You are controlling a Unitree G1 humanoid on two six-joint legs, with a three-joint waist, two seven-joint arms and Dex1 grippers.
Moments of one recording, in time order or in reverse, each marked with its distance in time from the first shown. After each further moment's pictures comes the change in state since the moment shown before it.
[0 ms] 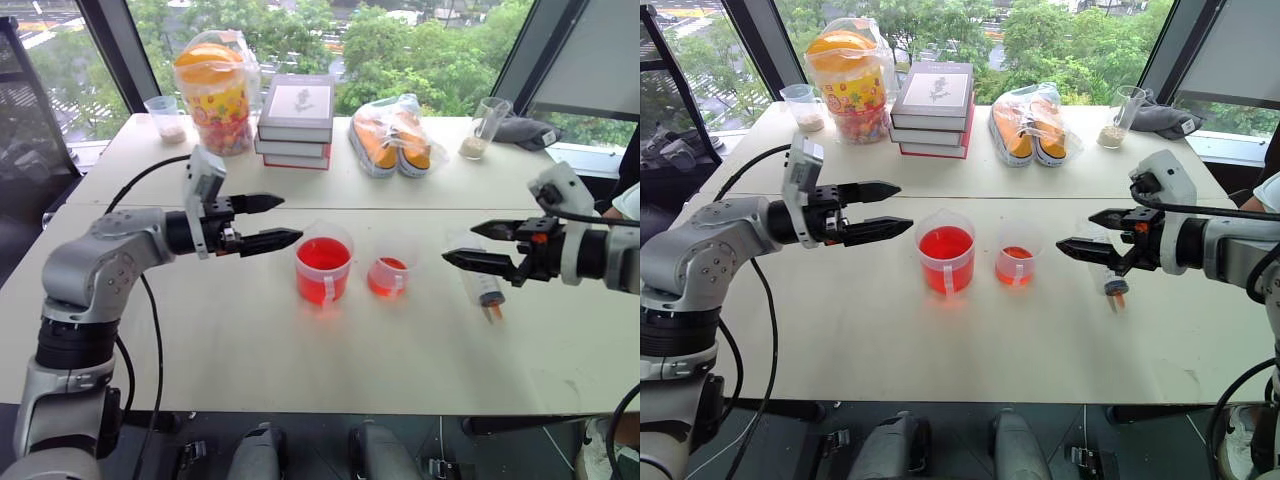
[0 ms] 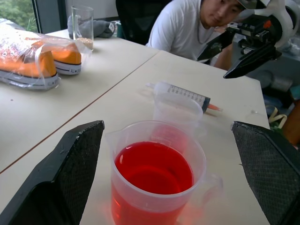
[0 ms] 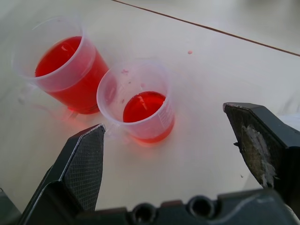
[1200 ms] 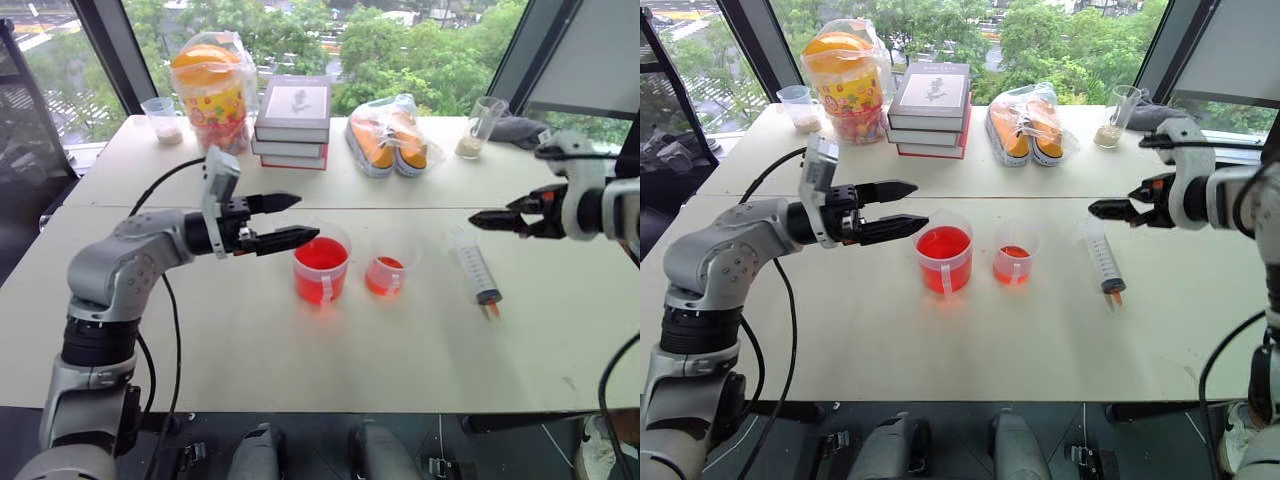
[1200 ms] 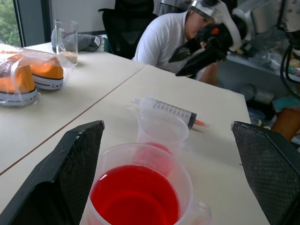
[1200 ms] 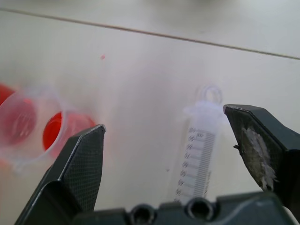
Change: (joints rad) left arm -0.015 -0.079 -0.018 0.011 -0.006 -0.009 0.005; right arm -0.432 -0.016 0.378 0.535 -0.229 0.015 -0.078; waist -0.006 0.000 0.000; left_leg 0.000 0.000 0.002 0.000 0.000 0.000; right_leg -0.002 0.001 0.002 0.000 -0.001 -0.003
